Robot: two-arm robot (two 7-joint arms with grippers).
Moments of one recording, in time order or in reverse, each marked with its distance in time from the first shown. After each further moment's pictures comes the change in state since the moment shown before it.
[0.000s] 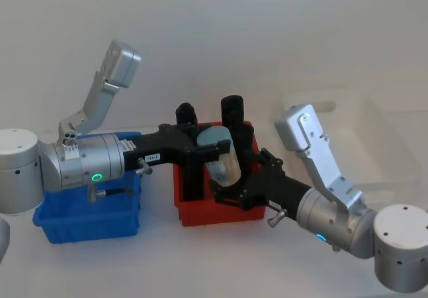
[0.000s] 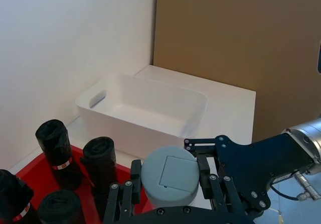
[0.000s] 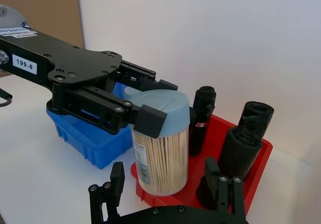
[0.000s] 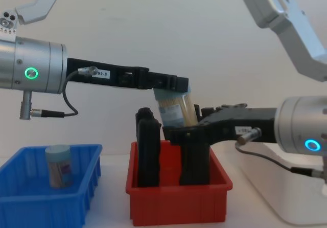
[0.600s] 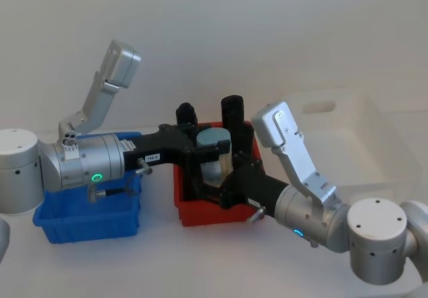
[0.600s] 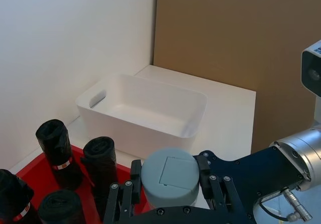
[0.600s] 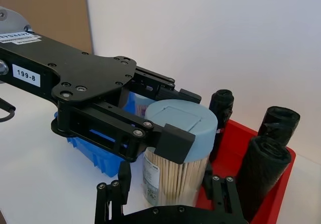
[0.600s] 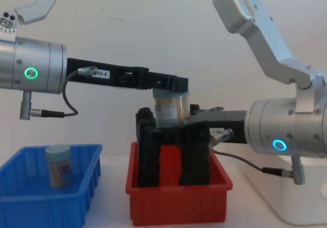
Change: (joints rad) left arm 0.000 0.000 0.000 0.000 0.000 0.000 0.000; right arm 0.055 -0.059 -0.032 0.084 -0.012 0.000 0.004
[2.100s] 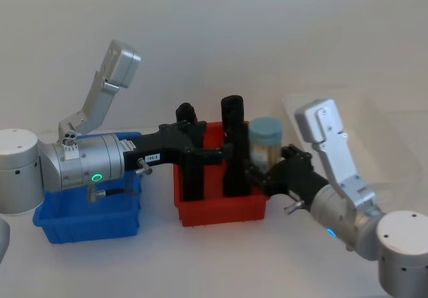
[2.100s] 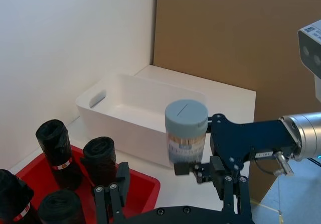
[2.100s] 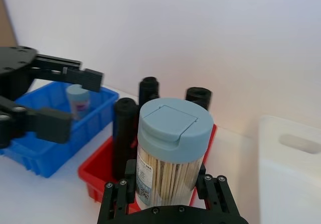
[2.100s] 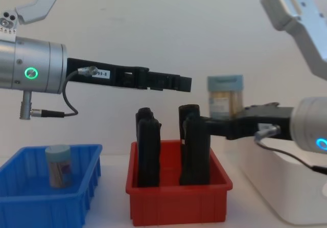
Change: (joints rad) left arm 0.000 0.000 0.000 0.000 0.000 0.000 0.000; right arm -0.080 0.058 0.037 -0.107 0.023 0.041 -0.247
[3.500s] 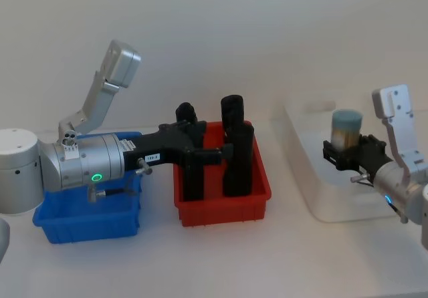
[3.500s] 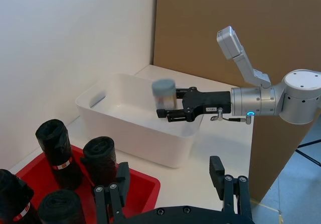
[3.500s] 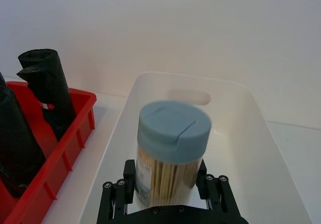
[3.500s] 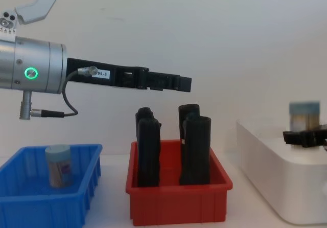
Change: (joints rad) left arm 0.000 0.000 0.000 0.000 0.000 0.000 0.000; right arm 0.182 0.056 0.141 0.382 0.085 -0.073 -0.071
